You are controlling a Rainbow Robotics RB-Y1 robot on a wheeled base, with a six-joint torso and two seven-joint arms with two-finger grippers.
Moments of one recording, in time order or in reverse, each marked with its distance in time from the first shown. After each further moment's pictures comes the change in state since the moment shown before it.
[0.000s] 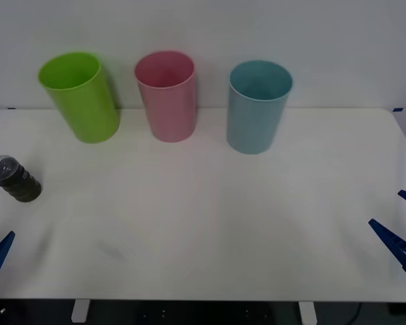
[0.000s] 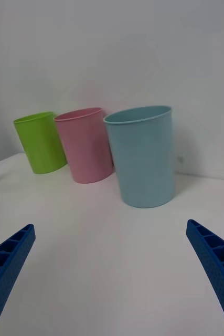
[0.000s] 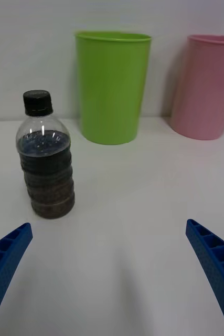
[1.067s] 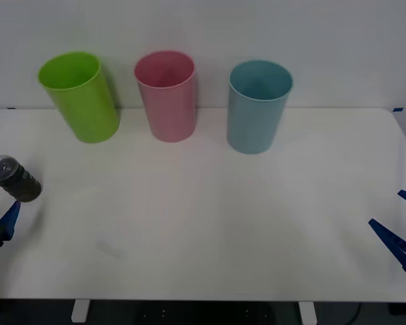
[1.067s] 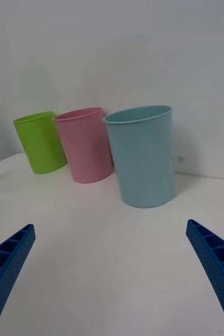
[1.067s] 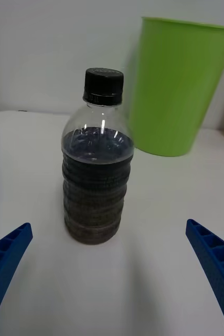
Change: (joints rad) right arm 0.000 0.000 0.000 0.000 0.000 0.000 0.000; left arm -0.312 0.000 -0.006 0.312 -0.042 0.134 -0.012
